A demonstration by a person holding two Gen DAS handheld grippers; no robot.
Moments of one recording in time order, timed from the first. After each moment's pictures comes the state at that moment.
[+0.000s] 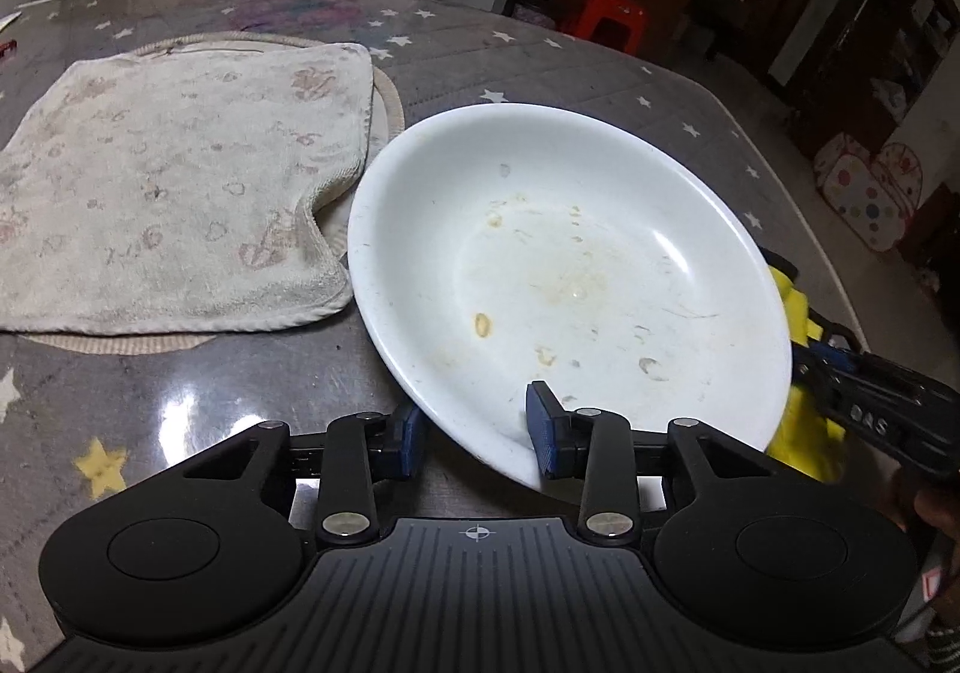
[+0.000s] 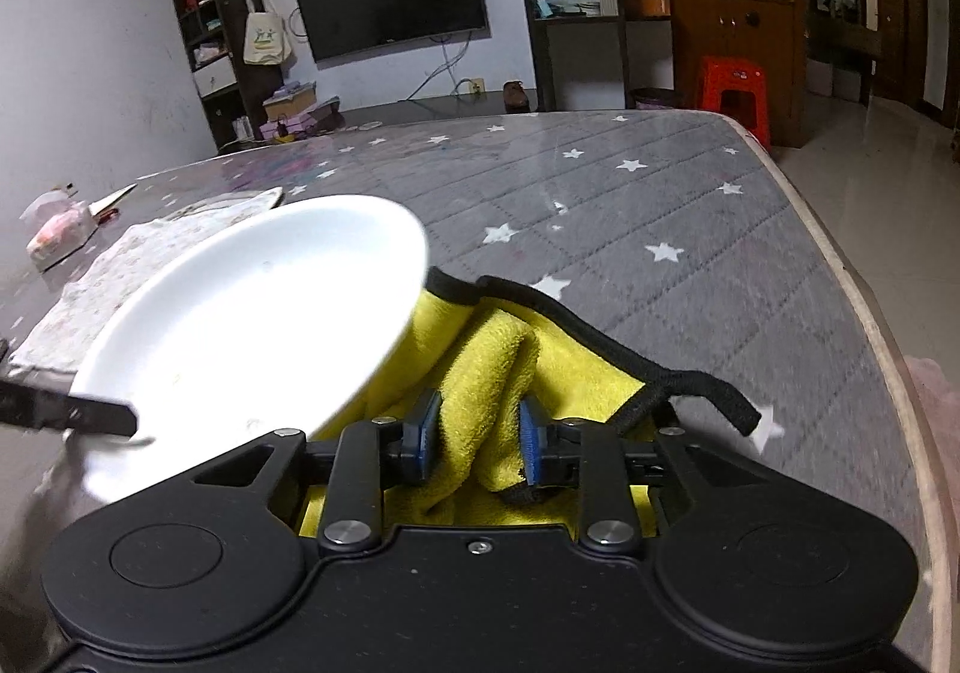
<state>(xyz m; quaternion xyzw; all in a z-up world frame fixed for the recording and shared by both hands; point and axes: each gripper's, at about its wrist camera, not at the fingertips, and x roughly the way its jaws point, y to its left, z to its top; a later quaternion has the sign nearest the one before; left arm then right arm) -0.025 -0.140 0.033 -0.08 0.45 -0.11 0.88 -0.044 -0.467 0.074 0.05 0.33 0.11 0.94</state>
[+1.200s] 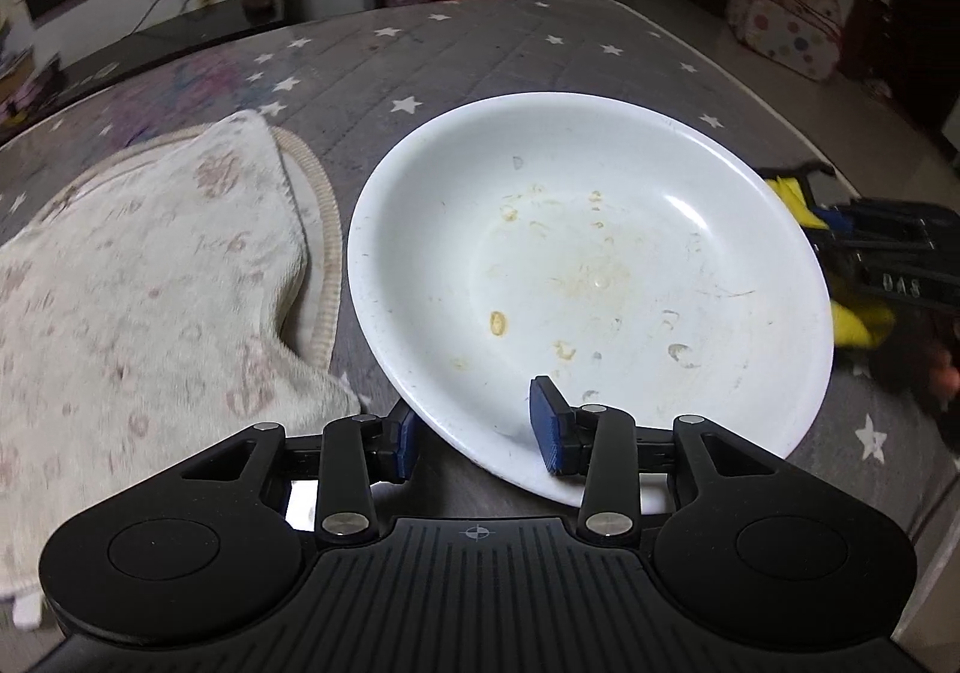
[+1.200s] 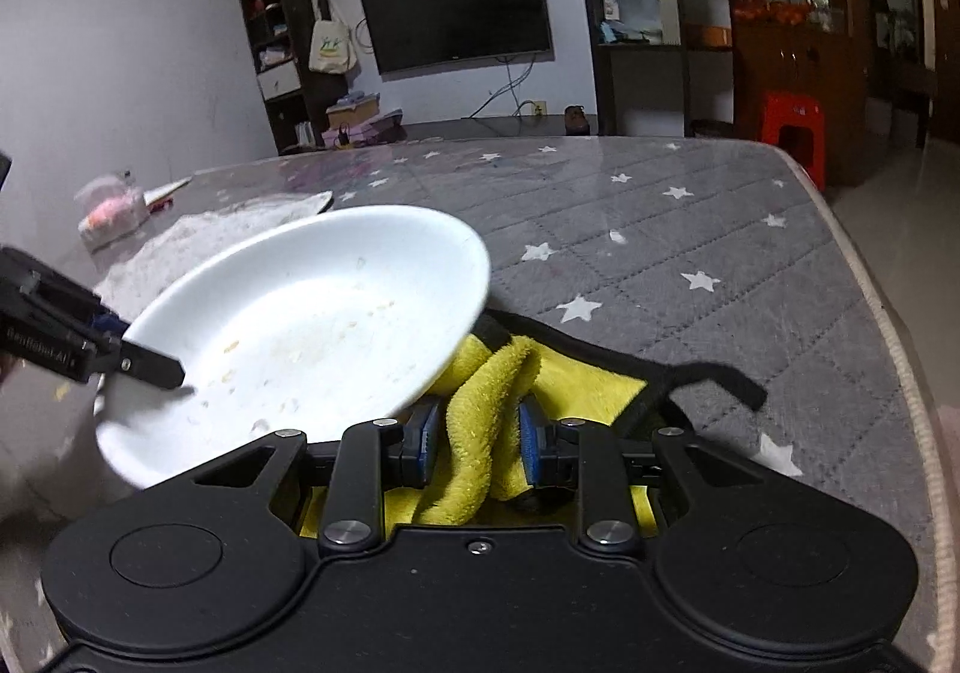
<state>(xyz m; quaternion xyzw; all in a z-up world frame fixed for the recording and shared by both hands) 0.025 -0.147 0.035 0.10 0.45 -0.22 0.86 -0.021 -0.489 0.068 0.06 0.30 0.17 0.94</state>
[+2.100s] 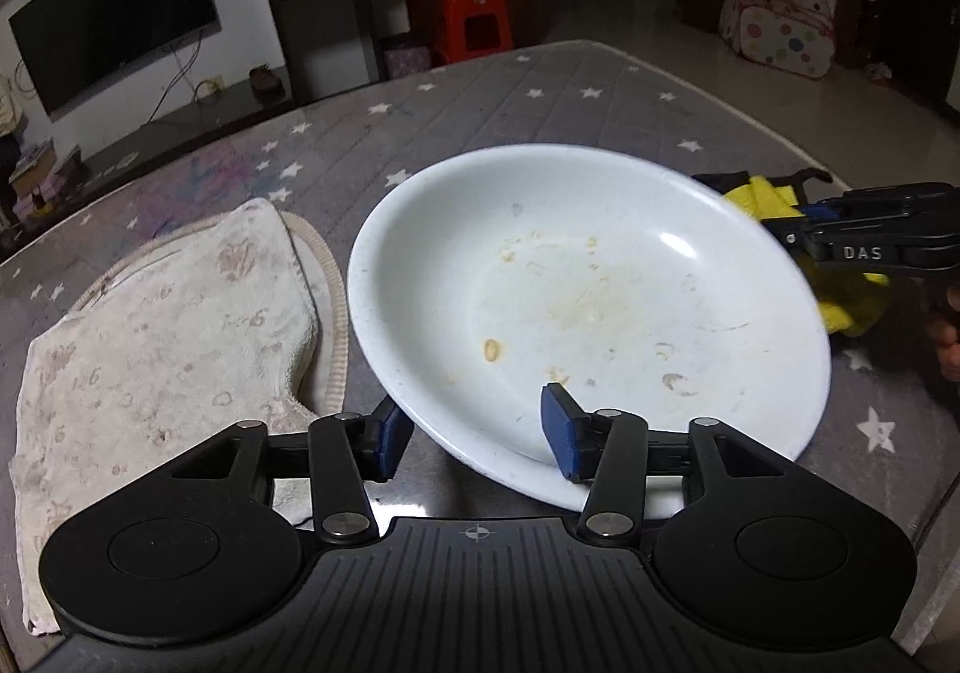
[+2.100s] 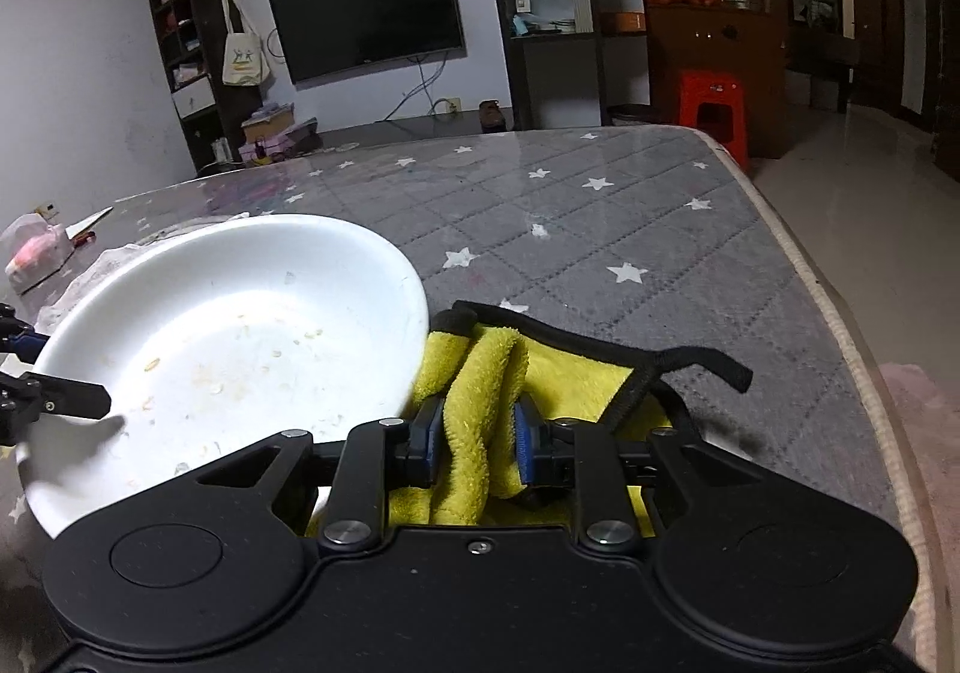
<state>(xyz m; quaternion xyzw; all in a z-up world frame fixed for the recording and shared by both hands) -0.011 -0.163 0.054 0.14 0.38 -0.21 0.89 -0.023 -0.482 0.073 0.06 0.31 0.08 0.94</state>
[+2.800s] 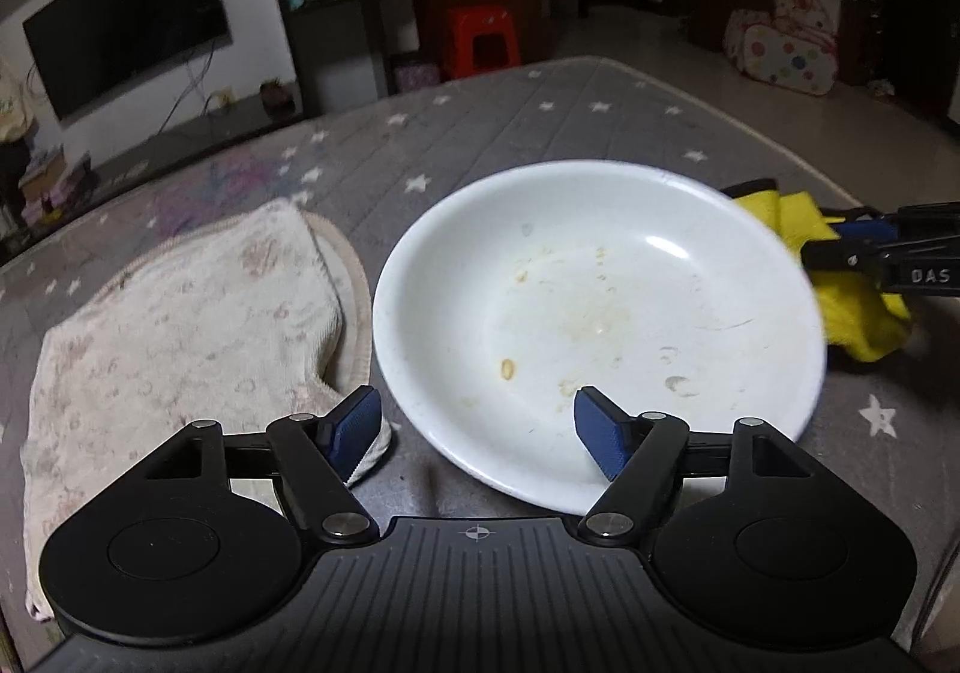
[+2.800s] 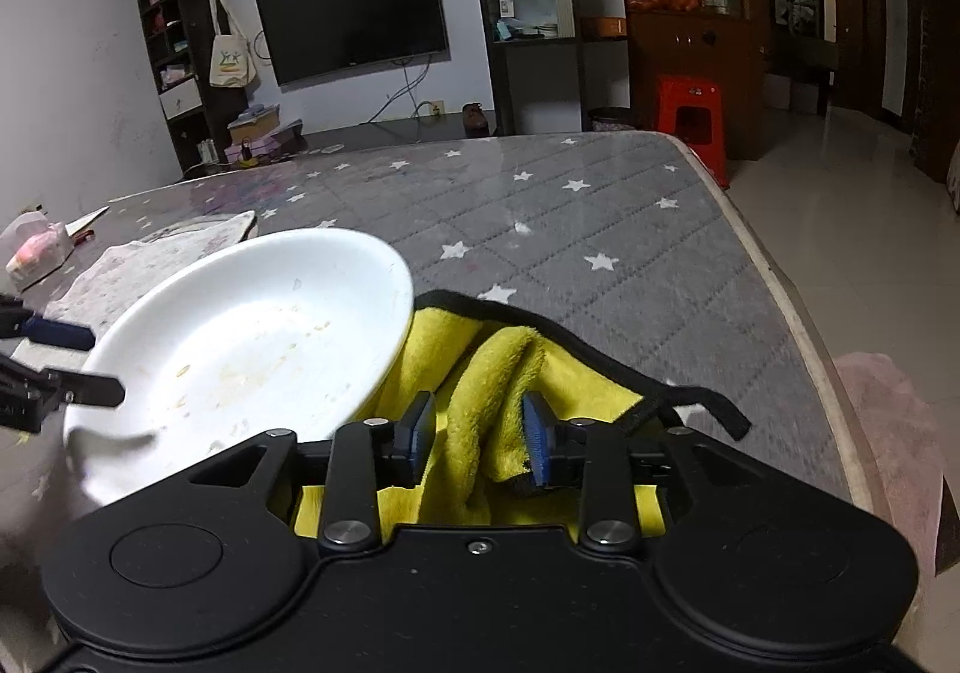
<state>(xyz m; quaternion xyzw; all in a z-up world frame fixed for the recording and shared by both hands) -0.031 -0.149 0.059 0.15 0.35 -0.21 0.90 -0.062 -0.476 0.090 0.06 0.31 0.07 0.95</state>
